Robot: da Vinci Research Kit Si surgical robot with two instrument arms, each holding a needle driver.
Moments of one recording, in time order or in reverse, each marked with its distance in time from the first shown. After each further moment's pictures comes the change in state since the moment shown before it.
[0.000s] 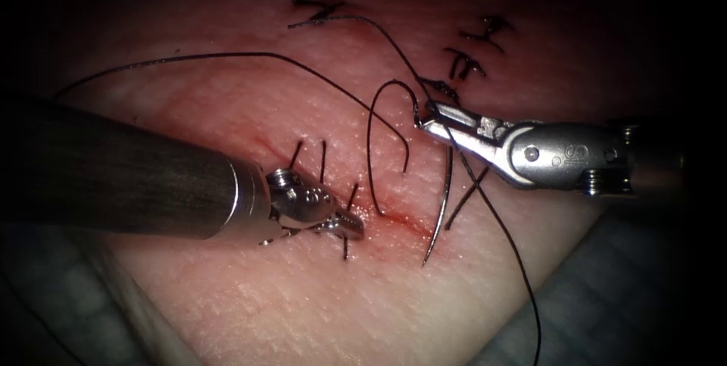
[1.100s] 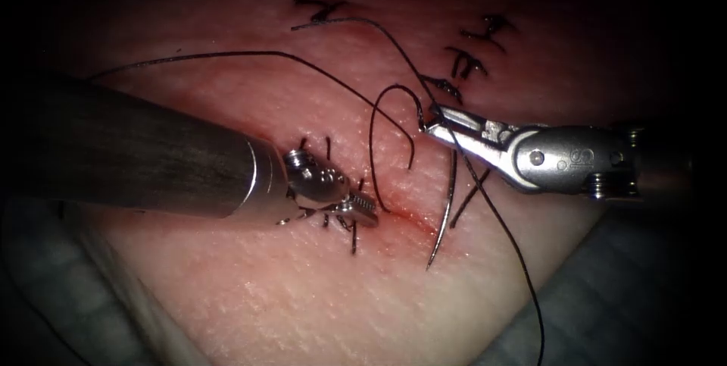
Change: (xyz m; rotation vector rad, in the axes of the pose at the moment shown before) right arm 0.000 0.000 -0.001 0.000 0.005 -0.002; left arm 0.002 -0.002 0.002 -0.019 -0.024 -0.023
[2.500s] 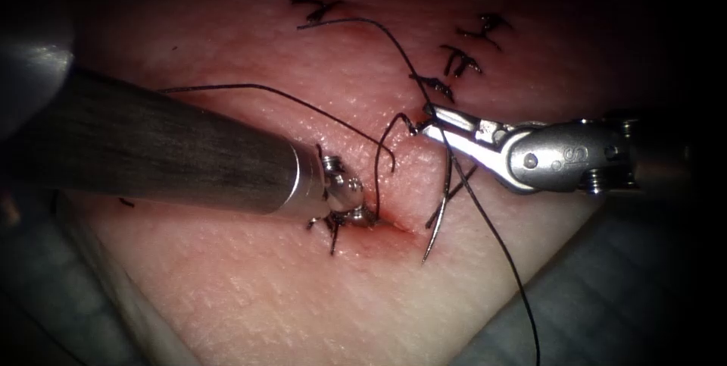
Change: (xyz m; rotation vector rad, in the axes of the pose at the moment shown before) right arm 0.000 -0.001 0.001 0.003 0.016 -0.120; left arm -0.004 -0.003 0.004 -0.038 -0.301 0.081
